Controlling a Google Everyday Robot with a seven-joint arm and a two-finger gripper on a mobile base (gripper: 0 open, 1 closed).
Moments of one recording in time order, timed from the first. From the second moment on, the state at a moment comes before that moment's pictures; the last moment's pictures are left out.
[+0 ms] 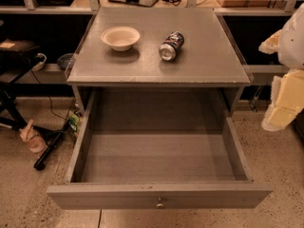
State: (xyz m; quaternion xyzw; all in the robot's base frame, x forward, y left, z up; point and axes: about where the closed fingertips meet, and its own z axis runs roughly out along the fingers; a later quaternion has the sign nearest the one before) arm 0.438 -0.217 0.976 -0.60 0.78 -0.03 0.16
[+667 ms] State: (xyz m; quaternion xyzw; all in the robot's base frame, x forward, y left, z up) arm 0.444 -0.217 0.981 -0.62 0.77 -0.03 0.17
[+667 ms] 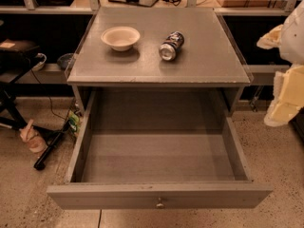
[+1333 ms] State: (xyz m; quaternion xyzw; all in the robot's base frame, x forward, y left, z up) arm 0.457 -0.203 0.988 -0.71 0.68 -0.02 0.19
